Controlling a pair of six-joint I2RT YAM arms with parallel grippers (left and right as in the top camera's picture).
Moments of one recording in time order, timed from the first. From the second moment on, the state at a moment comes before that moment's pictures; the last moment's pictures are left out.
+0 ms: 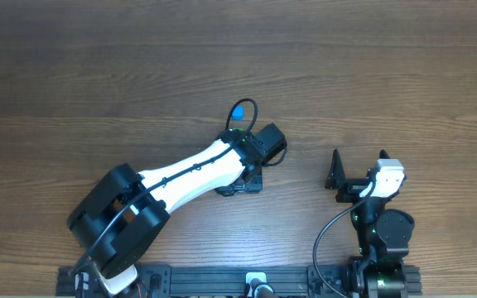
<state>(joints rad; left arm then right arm) -0.88 1.88 1.20 -0.89 -0.05 -0.90 0.00 0.04 0.01 -0.07 -0.02 0.11</state>
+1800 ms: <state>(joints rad) -0.76 1.82 1.51 -1.09 -0.04 -0.86 0.00 0.04 0.01 -0.07 -0.02 0.11</state>
